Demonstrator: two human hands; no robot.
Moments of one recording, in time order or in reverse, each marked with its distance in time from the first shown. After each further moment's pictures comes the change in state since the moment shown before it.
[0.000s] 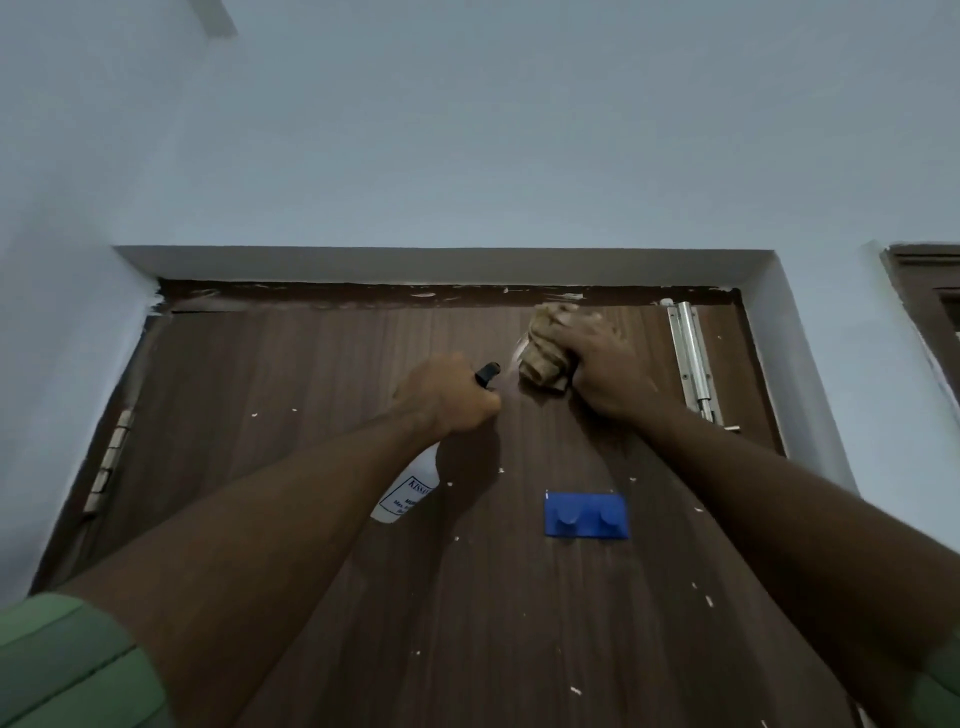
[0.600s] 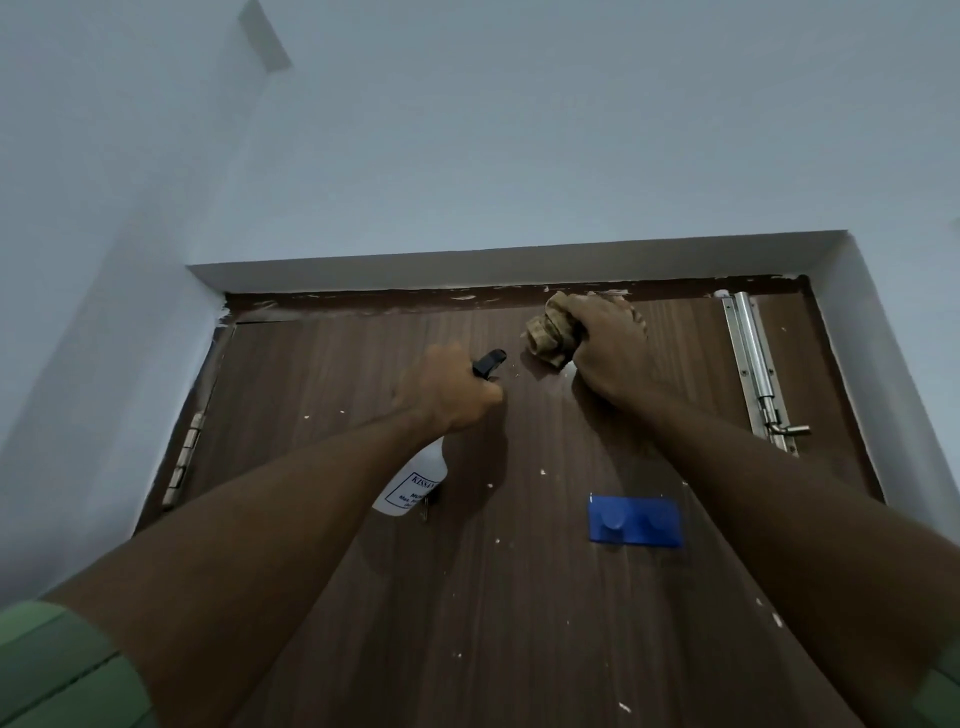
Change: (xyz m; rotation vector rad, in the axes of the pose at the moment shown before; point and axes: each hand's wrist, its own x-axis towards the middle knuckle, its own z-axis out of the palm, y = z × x) left_hand -0.005 -0.028 -0.017 -0.009 0.143 -0.024; right_hand 0.031 -0.035 0.025 0.118 0.190 0.046
